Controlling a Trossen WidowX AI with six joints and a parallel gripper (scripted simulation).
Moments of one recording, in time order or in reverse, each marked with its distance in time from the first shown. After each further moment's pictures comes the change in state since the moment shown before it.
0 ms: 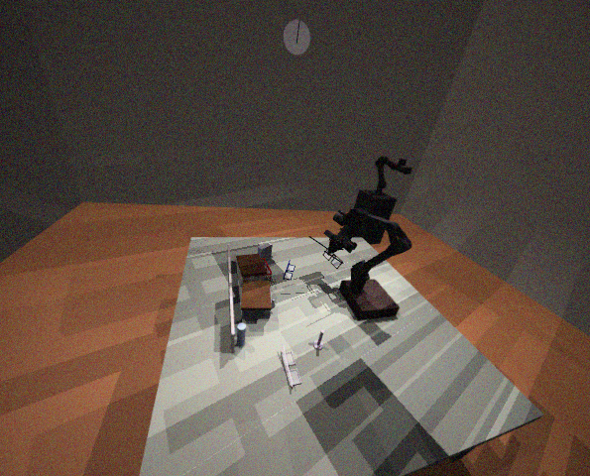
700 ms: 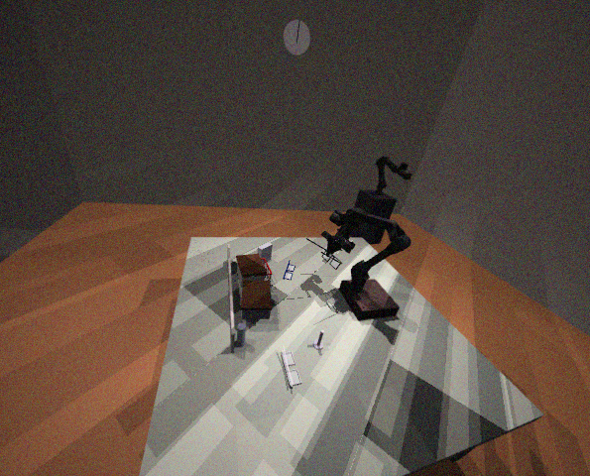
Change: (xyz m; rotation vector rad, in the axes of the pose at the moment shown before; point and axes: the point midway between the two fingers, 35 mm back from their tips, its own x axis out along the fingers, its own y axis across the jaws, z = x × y) arm 0.009 -0.005 0.001 0.037 -0.037 0.044
